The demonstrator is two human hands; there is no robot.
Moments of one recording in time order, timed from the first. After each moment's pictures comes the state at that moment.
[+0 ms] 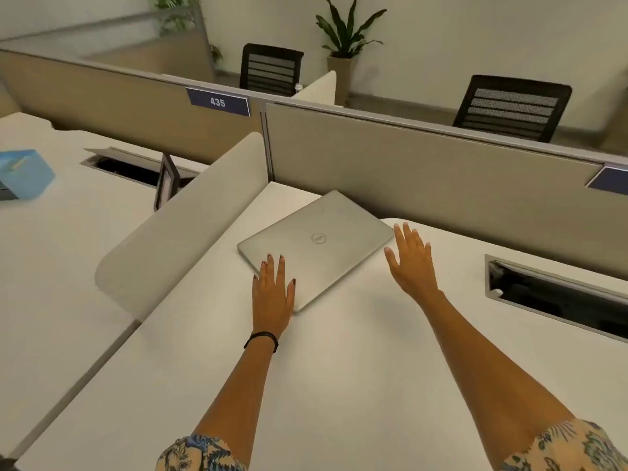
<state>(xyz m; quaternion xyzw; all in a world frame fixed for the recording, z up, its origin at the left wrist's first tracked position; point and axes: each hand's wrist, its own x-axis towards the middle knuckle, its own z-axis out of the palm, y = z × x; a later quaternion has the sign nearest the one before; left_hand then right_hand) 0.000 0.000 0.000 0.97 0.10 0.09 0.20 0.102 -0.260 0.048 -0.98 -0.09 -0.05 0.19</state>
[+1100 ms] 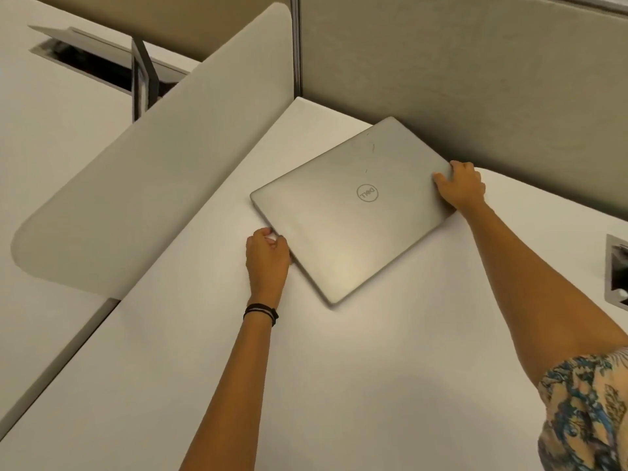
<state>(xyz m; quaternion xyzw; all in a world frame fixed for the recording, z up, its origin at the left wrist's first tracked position) 0.063 0.068 -0.035 0.73 0.38 0.08 0.56 0.280 -0.202 -0.026 -0.98 0.04 0.07 0.20</state>
